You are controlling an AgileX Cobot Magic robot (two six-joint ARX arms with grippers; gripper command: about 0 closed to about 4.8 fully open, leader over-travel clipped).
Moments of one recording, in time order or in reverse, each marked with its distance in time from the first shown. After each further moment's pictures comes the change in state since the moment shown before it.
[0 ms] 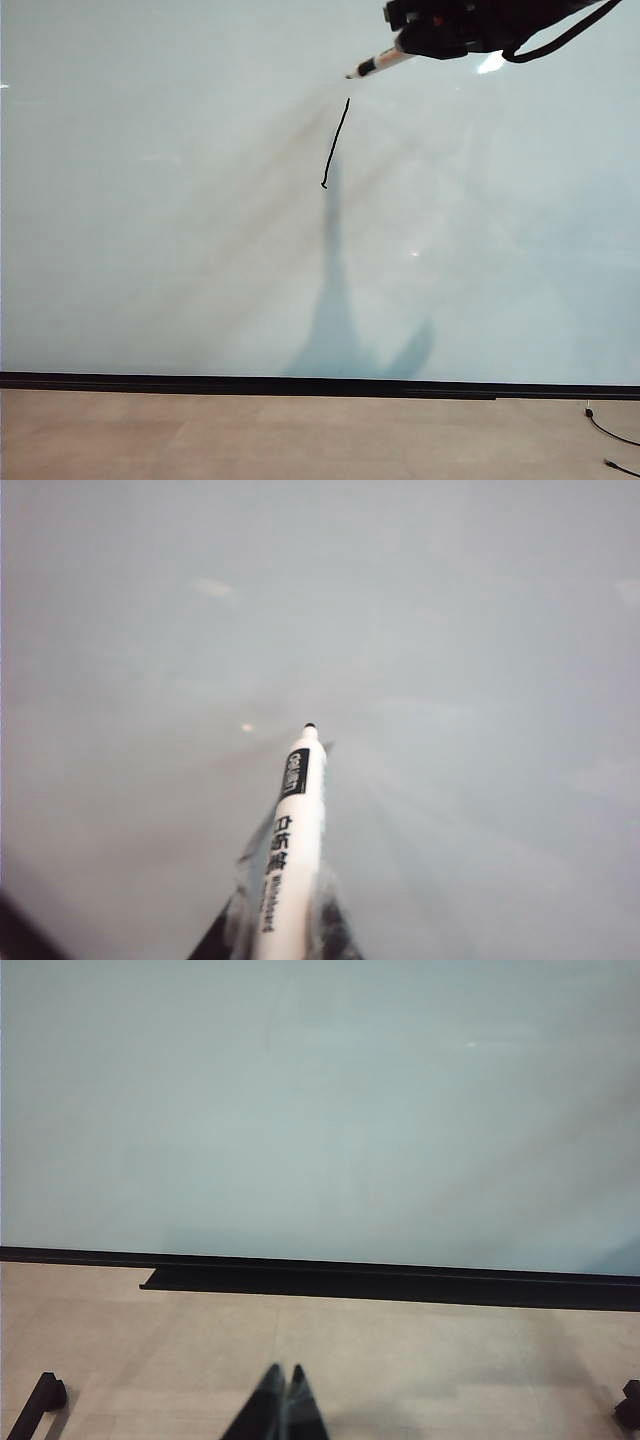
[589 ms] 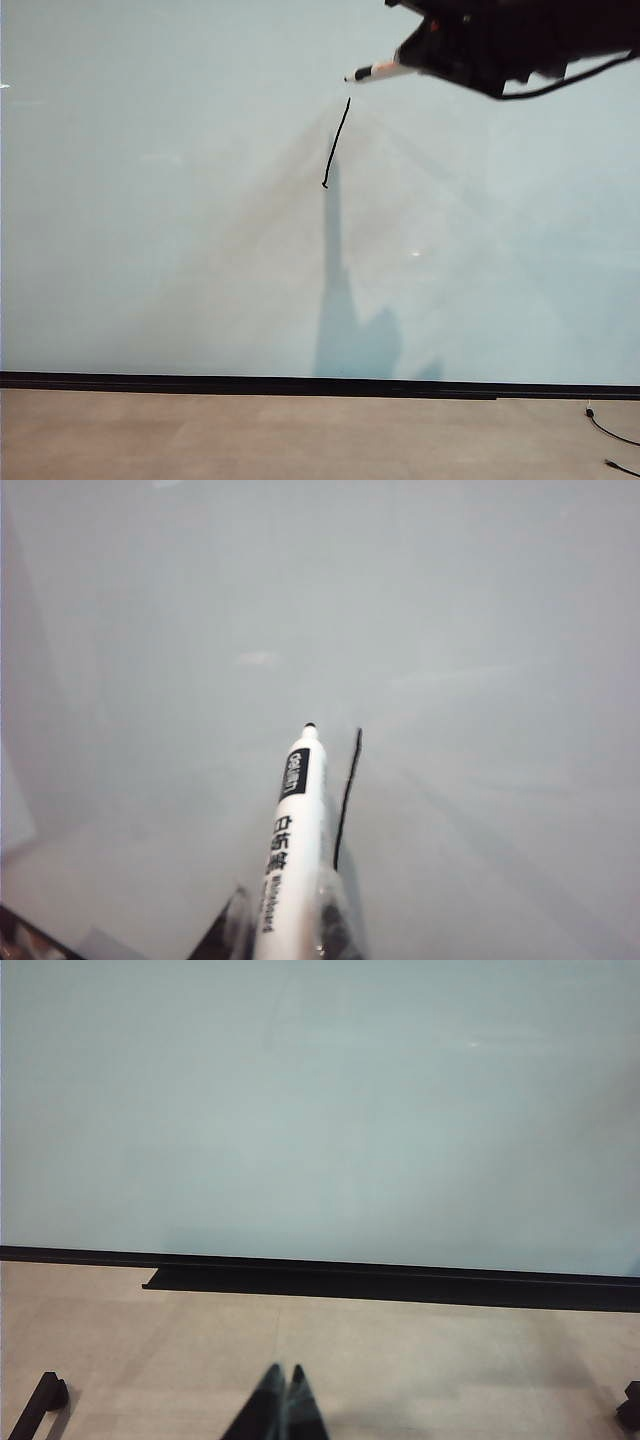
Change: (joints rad) left arm 0.000 0.000 0.000 0.000 0.000 0.000; right arm -0.031 0.130 -0.097 0.340 -0.033 0.428
